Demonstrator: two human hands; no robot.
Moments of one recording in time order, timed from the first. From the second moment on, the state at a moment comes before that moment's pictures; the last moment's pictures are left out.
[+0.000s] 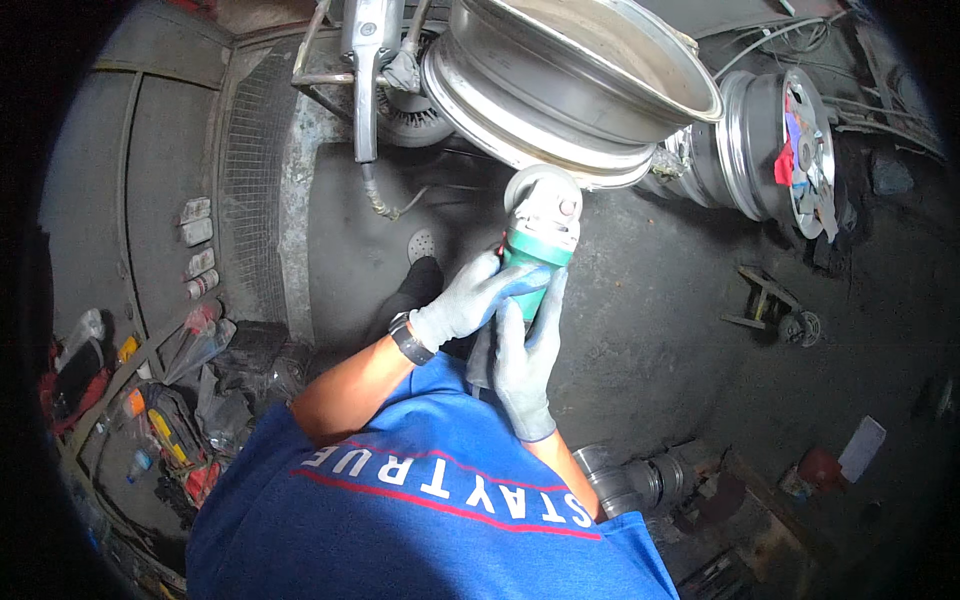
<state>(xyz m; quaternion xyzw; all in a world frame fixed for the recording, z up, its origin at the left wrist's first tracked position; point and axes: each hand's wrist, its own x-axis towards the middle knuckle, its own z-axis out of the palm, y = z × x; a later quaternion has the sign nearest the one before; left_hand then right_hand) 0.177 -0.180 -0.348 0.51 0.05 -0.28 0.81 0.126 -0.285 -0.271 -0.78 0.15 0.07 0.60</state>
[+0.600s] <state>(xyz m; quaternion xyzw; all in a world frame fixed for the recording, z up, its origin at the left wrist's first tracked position) 0.179 -0.172 -0.338 0.47 0.05 -0.30 0.83 0.129 -0.277 -0.266 -0.78 0.16 0.08 0.60</state>
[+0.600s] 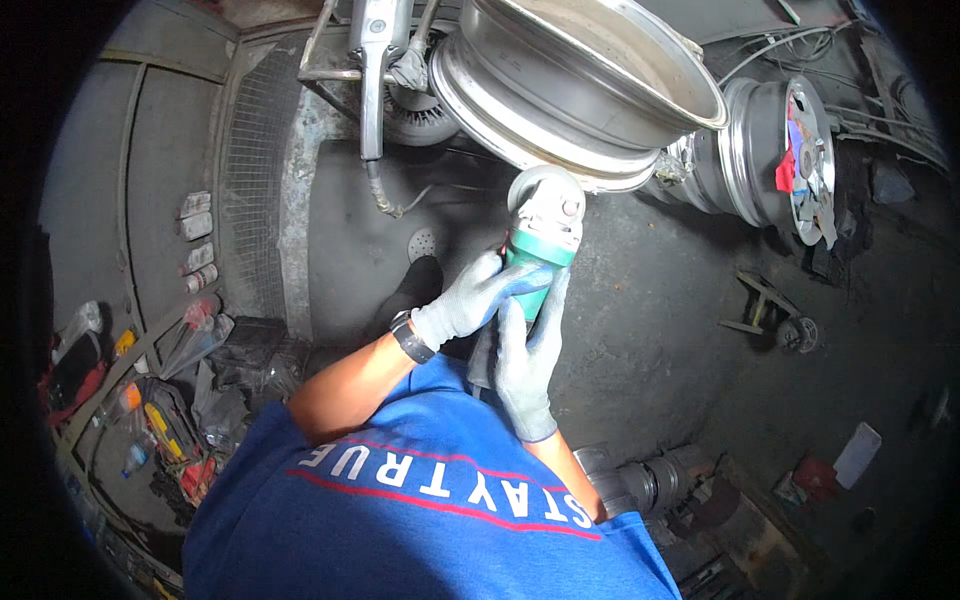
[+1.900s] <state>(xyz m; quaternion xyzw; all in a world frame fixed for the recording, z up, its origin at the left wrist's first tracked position) 0.190 -0.190 -0.322 0.53 0.01 -0.30 0.80 0.128 -0.294 -0.265 -0.76 0.19 0.04 0.62</state>
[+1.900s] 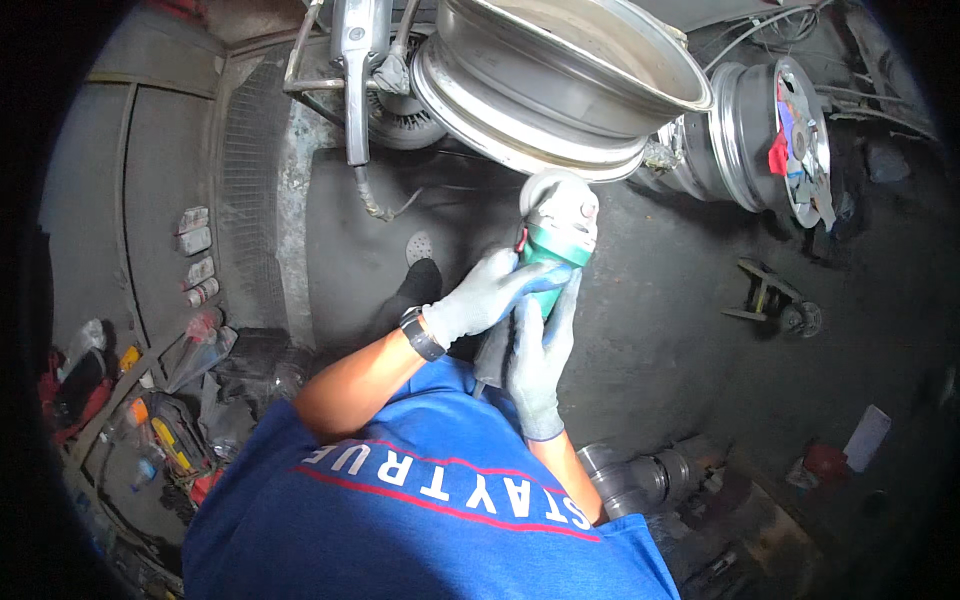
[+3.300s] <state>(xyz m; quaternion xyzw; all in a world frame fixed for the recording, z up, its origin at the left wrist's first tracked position) 0.172 -0.220 -0.342 0.50 0.06 -0.26 0.82 0.130 -0.328 -0.265 -0.76 0.14 0.09 0.63</state>
